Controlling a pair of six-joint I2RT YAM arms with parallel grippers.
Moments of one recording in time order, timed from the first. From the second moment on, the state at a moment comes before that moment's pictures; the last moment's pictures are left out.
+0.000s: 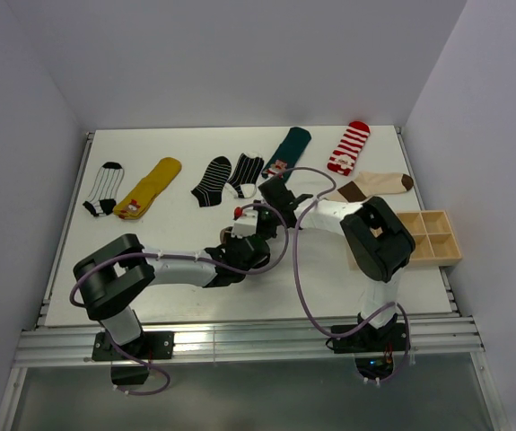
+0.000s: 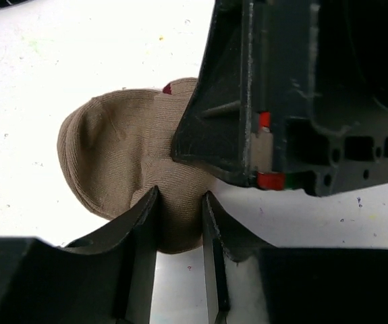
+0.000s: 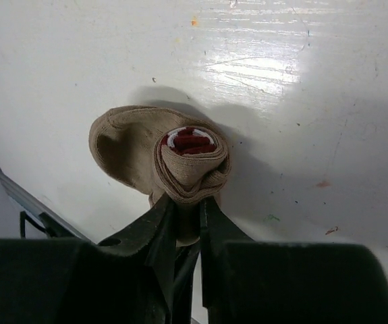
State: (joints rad) left arm -1.07 1.69 0.81 0.04 -0.73 -0.63; right arm 0.64 1.87 1.11 -0.21 -0.29 0.85
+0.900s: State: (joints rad) left arm -0.56 1.47 0.57 0.19 0.23 -0.81; right arm 0.61 1.73 0.77 0.39 -0.41 0.99
